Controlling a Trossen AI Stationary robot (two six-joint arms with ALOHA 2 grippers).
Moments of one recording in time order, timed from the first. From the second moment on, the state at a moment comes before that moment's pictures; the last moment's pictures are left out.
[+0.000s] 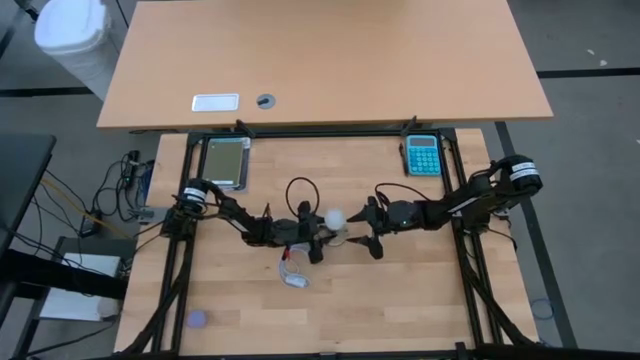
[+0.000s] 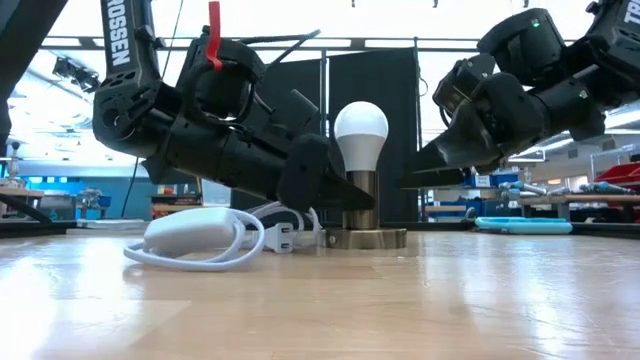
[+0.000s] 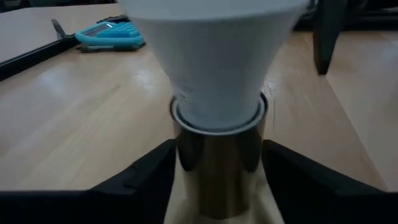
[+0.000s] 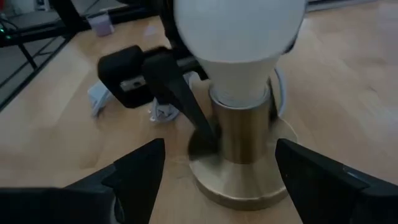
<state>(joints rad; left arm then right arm) -0.13 2.07 0.73 1.10 -0.38 -0.05 0.10 1.55 0.36 0.83 0.07 0.21</state>
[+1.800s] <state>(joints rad) -0.11 2.03 0.81 0.96 -0.39 -0.03 0.20 1.27 0.50 0.18 0.23 0.44</state>
